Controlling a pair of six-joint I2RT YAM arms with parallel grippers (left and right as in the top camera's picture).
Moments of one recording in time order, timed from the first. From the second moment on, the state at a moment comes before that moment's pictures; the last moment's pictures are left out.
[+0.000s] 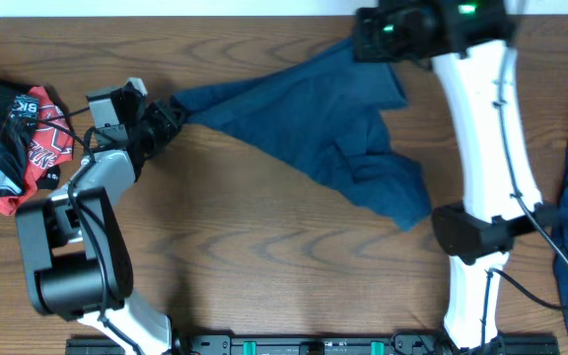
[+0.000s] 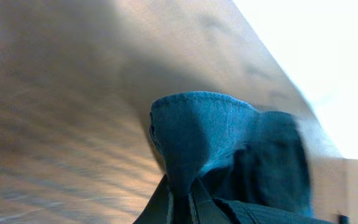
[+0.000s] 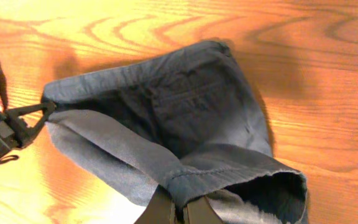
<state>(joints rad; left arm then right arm) 0.20 1.82 1.00 0.10 0.55 -0.62 0.30 2.16 2.74 -1.55 -0.15 0.30</state>
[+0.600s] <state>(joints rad) 0.18 1.13 1.05 -0.09 0.51 -0.60 0.15 2.07 2.75 -1.60 -0.03 0.16</state>
